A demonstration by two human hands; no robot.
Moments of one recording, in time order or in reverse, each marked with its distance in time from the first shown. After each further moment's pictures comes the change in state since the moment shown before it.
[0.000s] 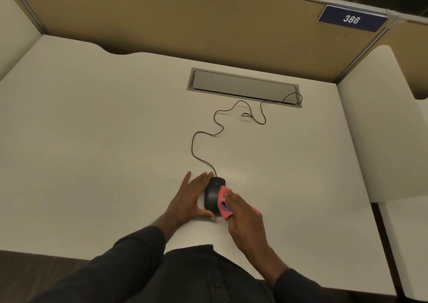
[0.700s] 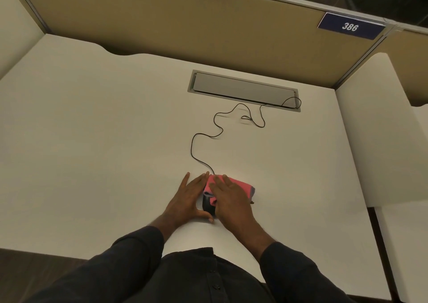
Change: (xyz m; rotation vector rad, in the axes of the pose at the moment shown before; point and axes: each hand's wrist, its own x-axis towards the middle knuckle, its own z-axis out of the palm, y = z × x) left_hand -0.001 0.003 -0.001 -0.045 0.055 0.027; right_hand 0.065 -0.008 0.017 -0.423 -0.255 -0.178
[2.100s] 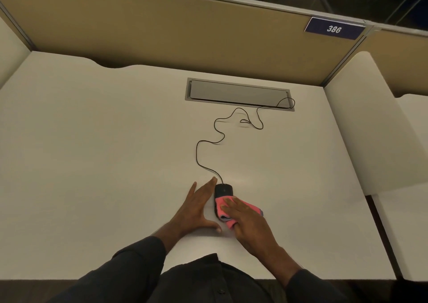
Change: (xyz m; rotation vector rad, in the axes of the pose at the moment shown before) left_hand -0.009 -0.012 -0.021 -0.143 -0.101 0.075; right_hand -0.059 -0.022 -0.025 0.330 0.079 0.025
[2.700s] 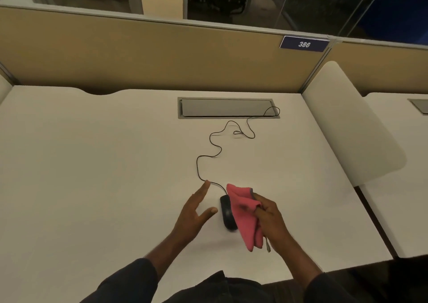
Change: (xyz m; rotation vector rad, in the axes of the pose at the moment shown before) left_hand -0.021 0.021 -0.069 -0.533 0.187 -0.115; right_hand 0.008 -0.052 -0.049 0.946 0.341 0.438
